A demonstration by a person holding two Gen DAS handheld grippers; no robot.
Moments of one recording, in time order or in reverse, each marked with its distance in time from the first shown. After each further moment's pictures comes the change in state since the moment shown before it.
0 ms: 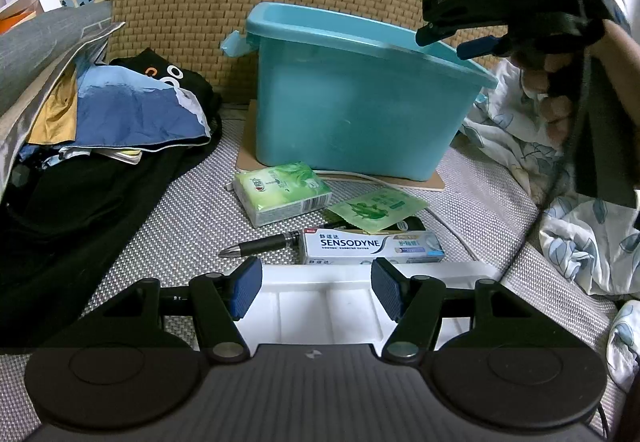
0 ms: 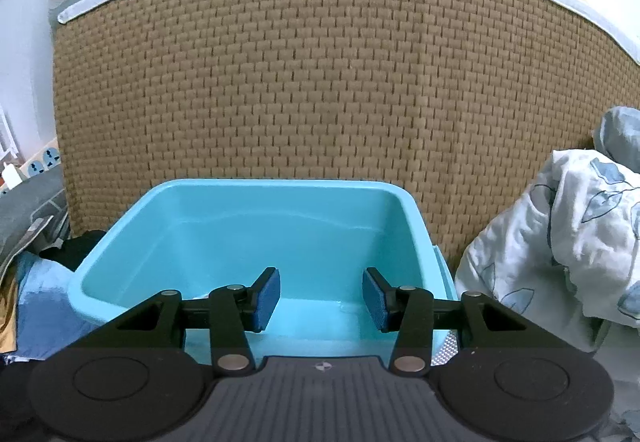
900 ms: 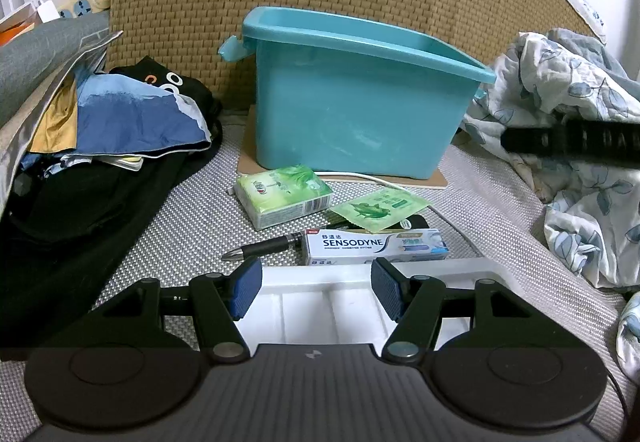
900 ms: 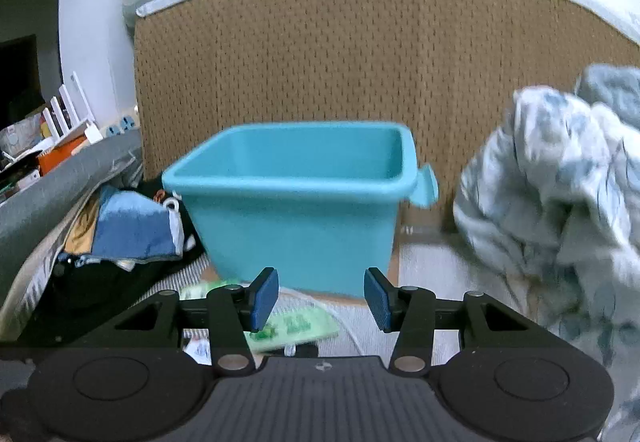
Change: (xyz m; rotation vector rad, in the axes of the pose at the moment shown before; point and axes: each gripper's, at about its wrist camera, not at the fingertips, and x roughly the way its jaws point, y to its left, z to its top) left arm 0.002 -0.002 -0.002 0.030 -0.014 0.014; right arm -0.095 -0.027 -0.086 -0.011 0.023 0.163
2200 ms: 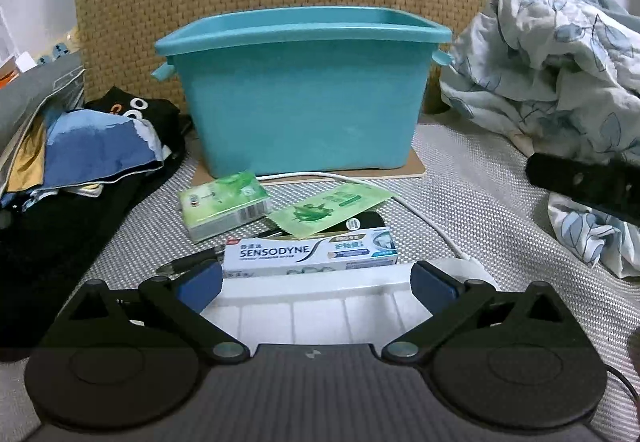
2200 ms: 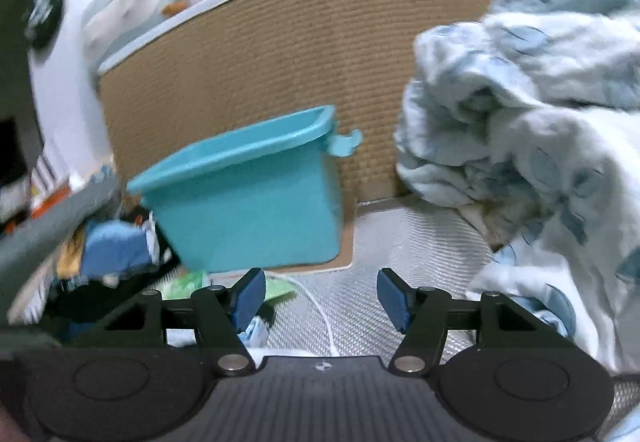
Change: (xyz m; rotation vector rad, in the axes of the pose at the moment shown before) left arm 0.031 -0.087 -0.004 0.112 0.002 0.126; right arm -0.029 -0.066 -0.076 0.250 -0.154 0.009
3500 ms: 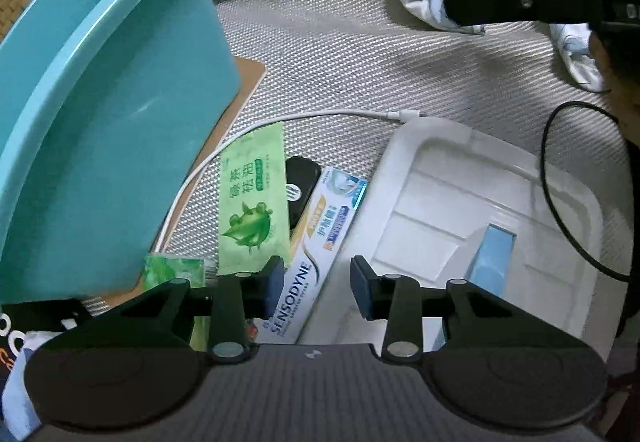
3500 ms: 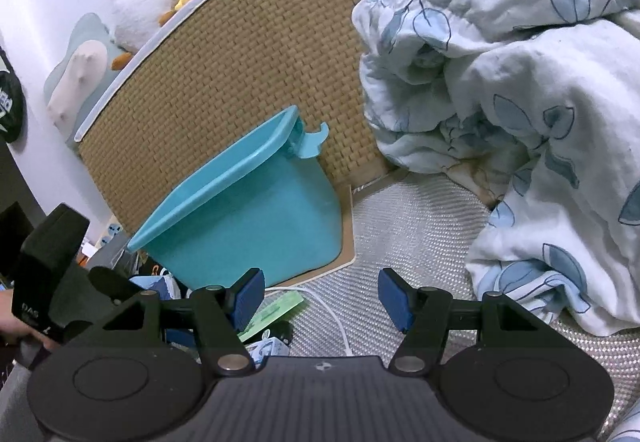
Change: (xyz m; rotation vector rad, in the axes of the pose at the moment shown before) left arm 0.063 -0.004 0.079 0.936 0.498 -0.465; right arm 0.007 -0.031 0.012 0.248 0.055 0.069
